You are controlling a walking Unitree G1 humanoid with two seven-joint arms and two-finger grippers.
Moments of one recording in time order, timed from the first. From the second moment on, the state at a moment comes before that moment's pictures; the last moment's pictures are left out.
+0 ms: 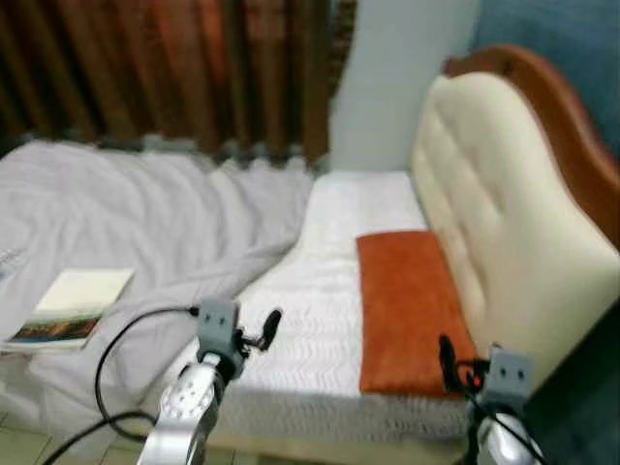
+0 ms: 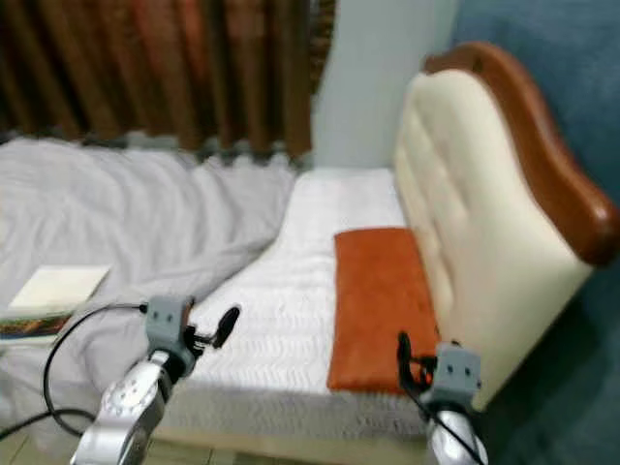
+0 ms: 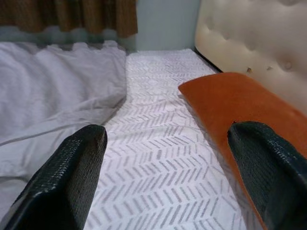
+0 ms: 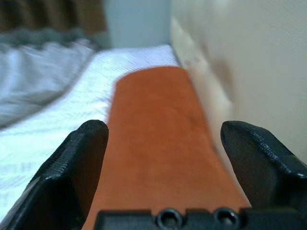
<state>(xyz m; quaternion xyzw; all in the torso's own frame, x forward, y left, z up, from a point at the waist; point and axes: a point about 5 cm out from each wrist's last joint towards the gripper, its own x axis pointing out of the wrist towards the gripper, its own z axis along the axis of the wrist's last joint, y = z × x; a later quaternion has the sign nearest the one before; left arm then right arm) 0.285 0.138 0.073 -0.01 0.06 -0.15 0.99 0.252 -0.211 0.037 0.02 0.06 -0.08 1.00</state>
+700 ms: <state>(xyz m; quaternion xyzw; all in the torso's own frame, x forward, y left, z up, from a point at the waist) 0.273 0.168 0.064 0.00 0.07 -0.06 1.00 0.276 -0.184 0.037 0.06 0.08 0.00 0.99</state>
